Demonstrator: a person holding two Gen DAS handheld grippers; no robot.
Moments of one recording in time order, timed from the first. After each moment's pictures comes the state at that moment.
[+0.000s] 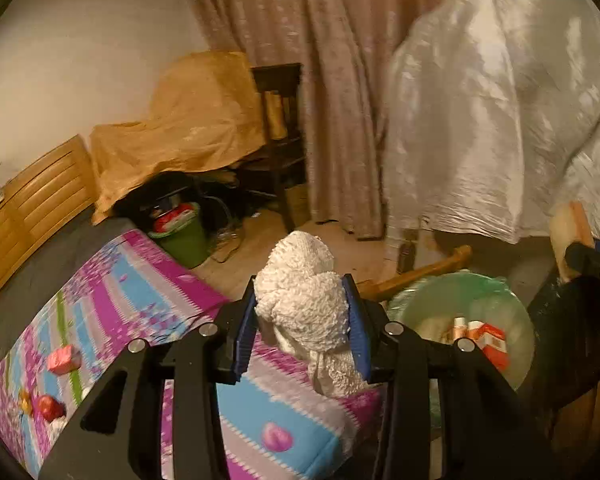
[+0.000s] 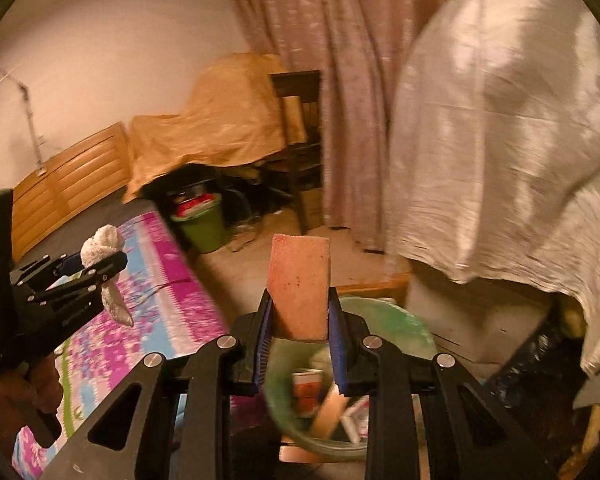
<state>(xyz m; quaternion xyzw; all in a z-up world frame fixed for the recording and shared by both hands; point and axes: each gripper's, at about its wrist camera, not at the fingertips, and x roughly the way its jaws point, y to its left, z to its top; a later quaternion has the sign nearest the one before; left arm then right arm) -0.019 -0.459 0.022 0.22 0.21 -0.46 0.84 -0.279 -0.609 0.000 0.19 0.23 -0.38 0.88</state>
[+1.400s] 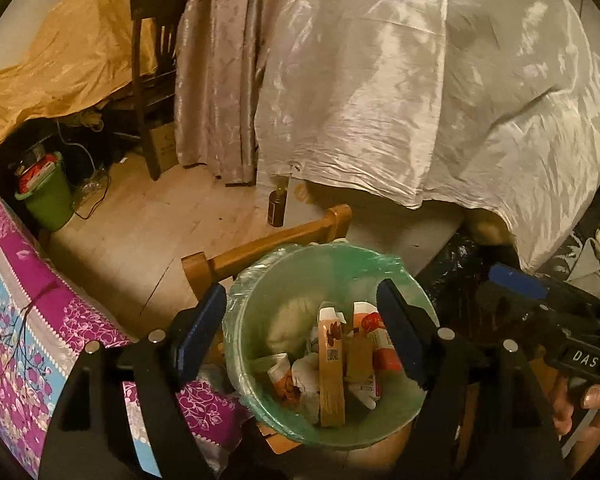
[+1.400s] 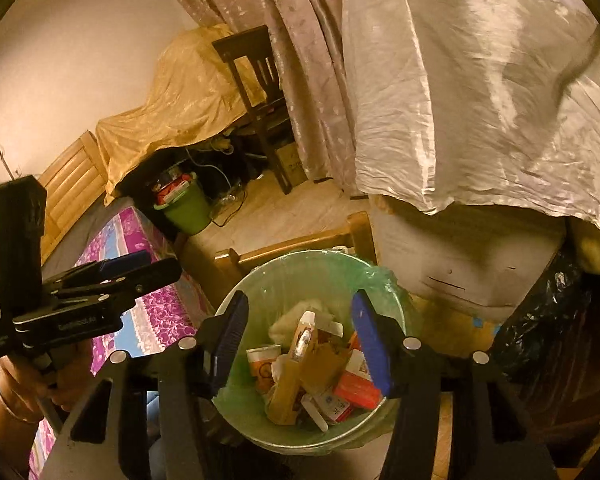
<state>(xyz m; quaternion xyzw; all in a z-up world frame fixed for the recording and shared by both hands) -0.043 -0.578 -0.053 0.20 0.36 -0.60 0.68 -0.304 -0.694 -0.090 0.30 0.26 -0.36 0.84</state>
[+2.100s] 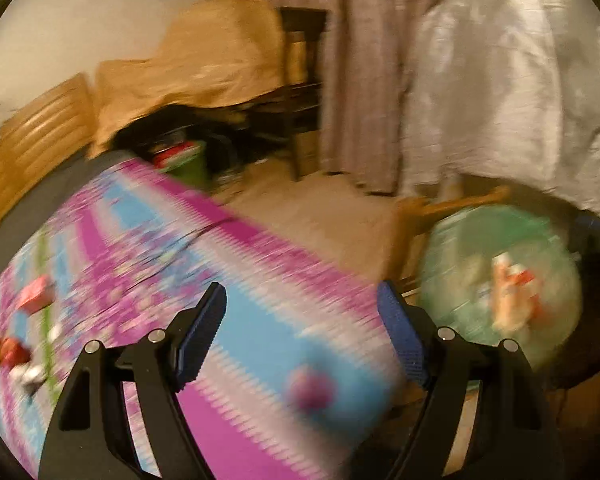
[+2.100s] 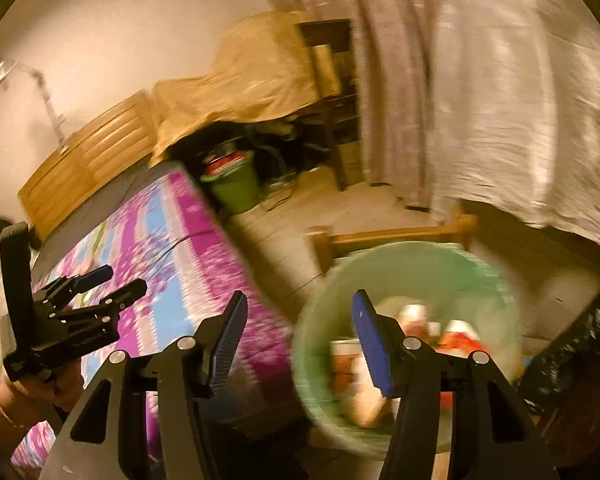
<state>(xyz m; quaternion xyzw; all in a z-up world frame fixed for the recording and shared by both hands) 0.054 -0.399 -0.086 0.20 0.30 -0.42 0.83 -0.178 -0.587 -0.103 0.21 0.29 -0.26 0.90</state>
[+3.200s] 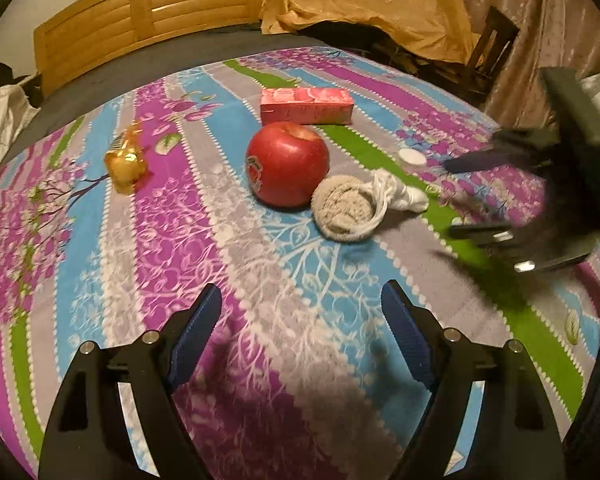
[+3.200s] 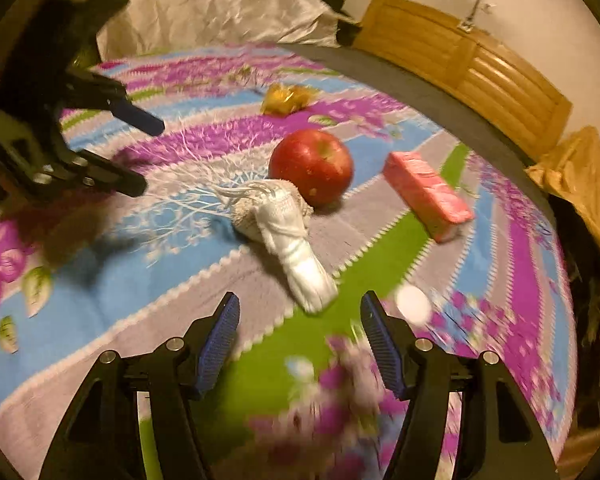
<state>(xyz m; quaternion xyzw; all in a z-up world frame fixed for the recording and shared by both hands) 0.326 0.035 -0.168 0.10 0.42 -0.28 0.85 0.336 -0.143 -0.225 -0.25 0.39 0.25 0.85</state>
